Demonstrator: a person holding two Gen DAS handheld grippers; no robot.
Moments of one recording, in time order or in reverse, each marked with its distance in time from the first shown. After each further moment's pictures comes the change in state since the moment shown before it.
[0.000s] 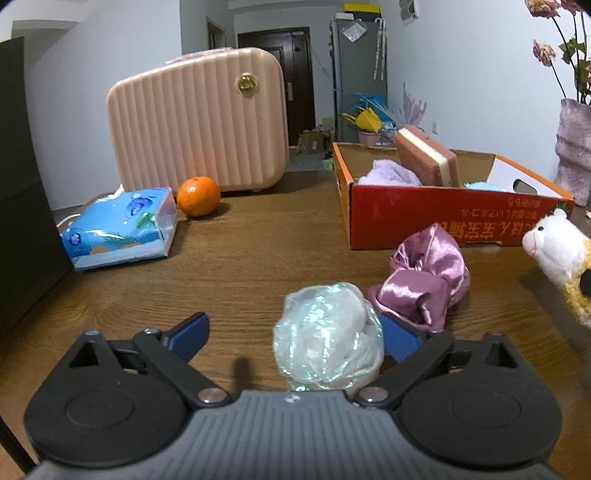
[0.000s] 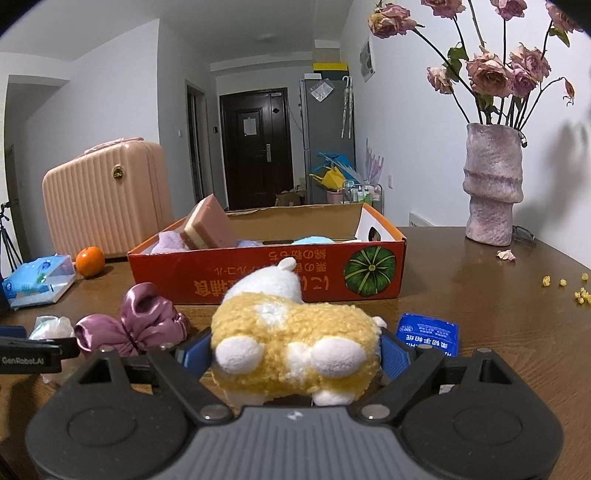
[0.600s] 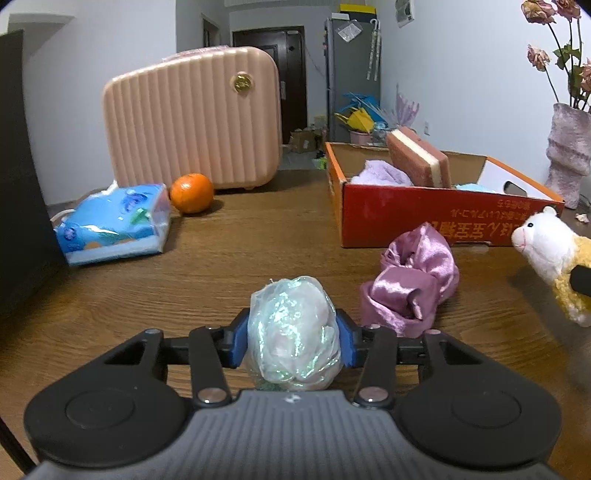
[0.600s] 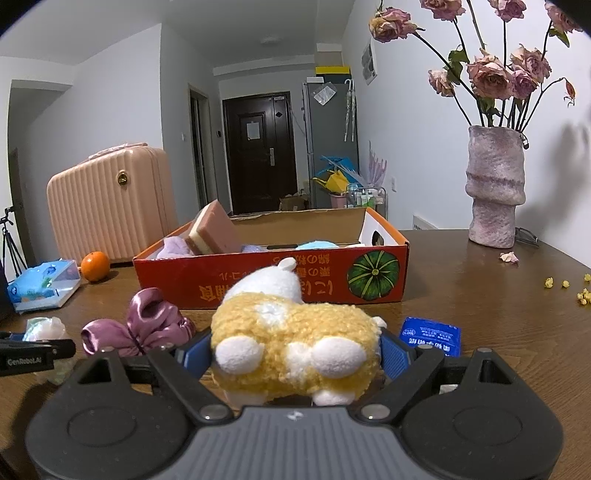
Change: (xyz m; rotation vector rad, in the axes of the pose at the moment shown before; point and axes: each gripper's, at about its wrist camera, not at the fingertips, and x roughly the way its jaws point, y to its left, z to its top) left arm -0.006 0.004 -0.003 -0.010 0.003 -0.035; right arm -0.003 -0.001 0.001 0.005 -0.014 0.016
